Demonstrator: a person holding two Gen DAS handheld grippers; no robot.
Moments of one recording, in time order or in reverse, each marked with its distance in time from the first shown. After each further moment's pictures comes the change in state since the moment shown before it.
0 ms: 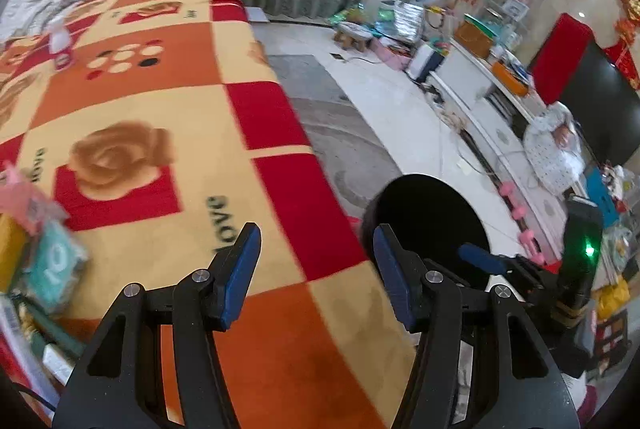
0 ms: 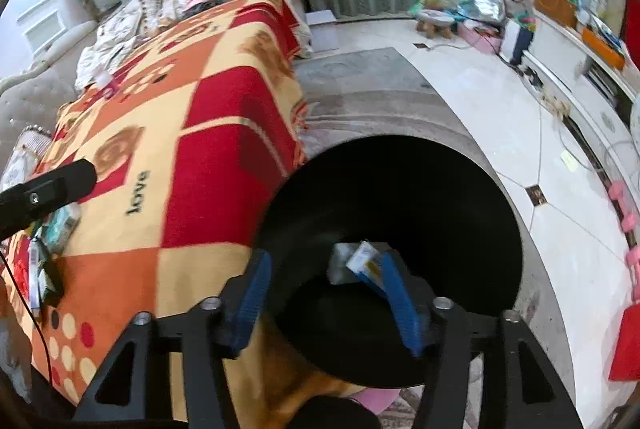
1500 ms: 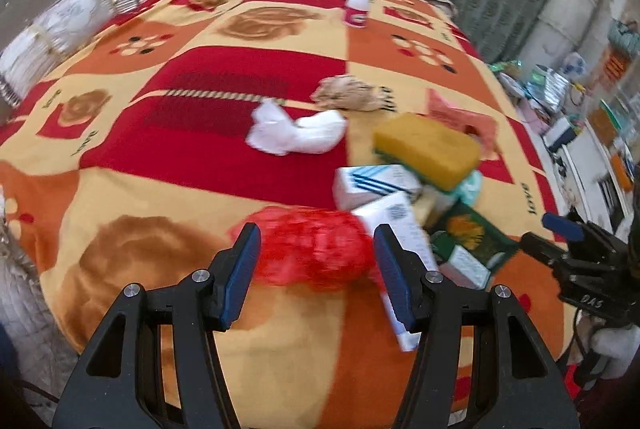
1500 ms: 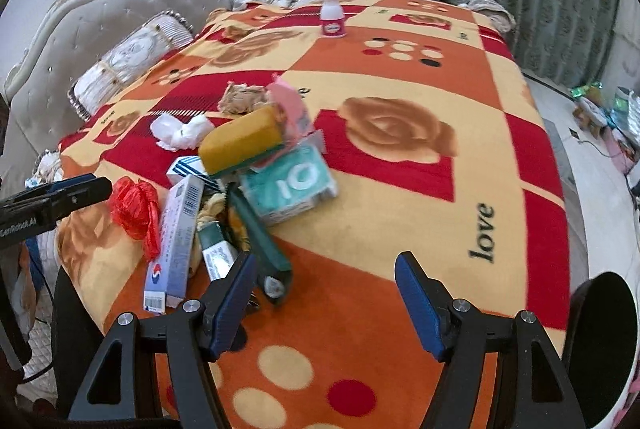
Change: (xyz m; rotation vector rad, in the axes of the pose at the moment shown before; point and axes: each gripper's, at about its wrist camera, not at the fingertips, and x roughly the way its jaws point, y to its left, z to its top) left arm -0.166 0.274 -0.120 -0.365 -0.045 0.390; right arm 0.010 0.275 -0.012 -0.477 0.035 0.297
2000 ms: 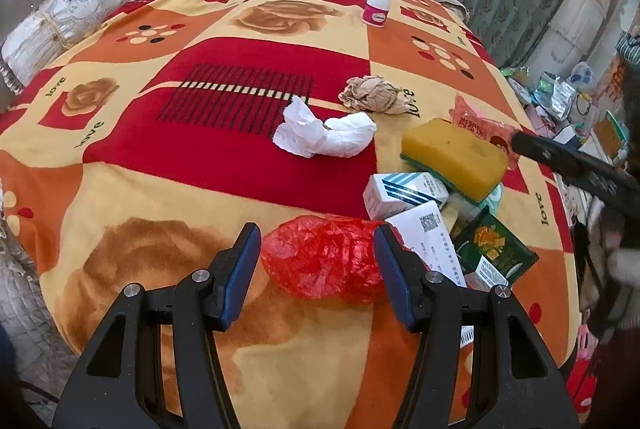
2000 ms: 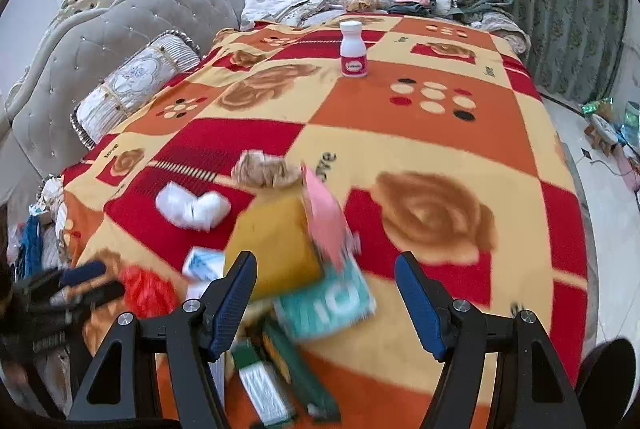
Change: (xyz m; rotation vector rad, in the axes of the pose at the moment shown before) left arm 0.010 0.021 0.008 -0.037 0.016 -0.005; right arm 0.028 0.025 0.089 0.002 -0.050 0.029
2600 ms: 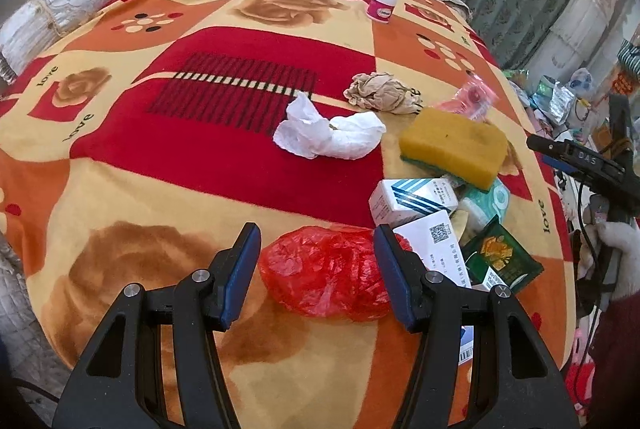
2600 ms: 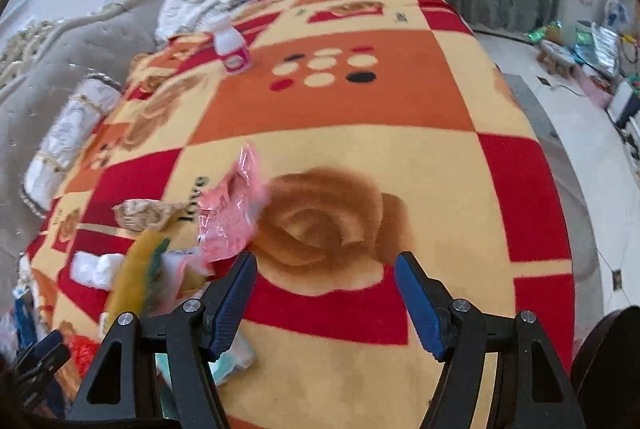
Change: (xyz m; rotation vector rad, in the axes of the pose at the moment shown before) left arm 0.016 0.006 0.006 -0.021 0.018 -0.028; right arm 0.031 -0.108 0.008 0.258 0.048 -0.086
